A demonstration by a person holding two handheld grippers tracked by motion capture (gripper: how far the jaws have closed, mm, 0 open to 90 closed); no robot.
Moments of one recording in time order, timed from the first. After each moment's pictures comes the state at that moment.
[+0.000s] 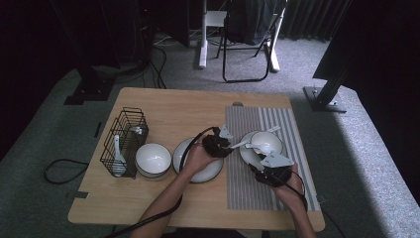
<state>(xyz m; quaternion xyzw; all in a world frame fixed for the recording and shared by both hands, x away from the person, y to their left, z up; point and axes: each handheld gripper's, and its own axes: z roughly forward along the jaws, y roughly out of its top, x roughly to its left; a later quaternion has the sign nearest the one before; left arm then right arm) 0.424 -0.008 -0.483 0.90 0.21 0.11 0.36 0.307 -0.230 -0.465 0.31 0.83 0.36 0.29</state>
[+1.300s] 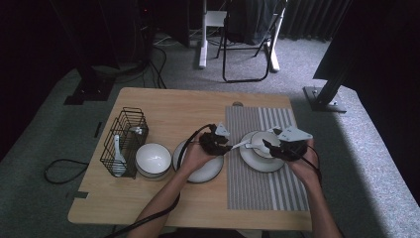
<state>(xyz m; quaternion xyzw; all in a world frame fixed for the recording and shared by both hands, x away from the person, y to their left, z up) 0.423 0.001 -0.472 0.89 0.22 0.12 0.37 0.365 -0.274 -0.425 0.30 0.81 0.38 0.33</state>
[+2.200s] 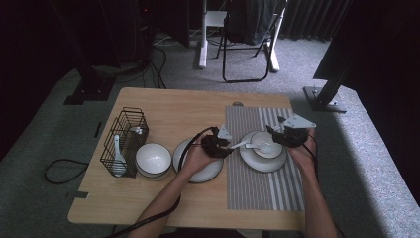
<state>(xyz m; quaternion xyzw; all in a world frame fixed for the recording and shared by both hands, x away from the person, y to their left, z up) 0.419 -0.004 -0.477 0.90 0.21 0.12 0.37 0.416 -0.296 -0.439 0.34 0.77 0.41 0.34</state>
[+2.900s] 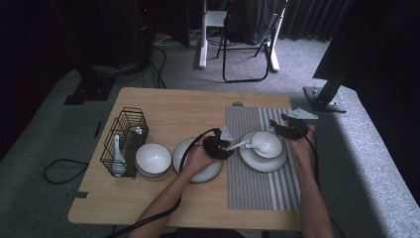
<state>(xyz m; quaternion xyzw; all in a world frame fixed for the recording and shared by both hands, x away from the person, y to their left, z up) 0.418 -0.010 -0.482 0.91 0.20 0.12 0.35 0.458 -0.318 -0.461 0.42 0.74 0.43 0.30</state>
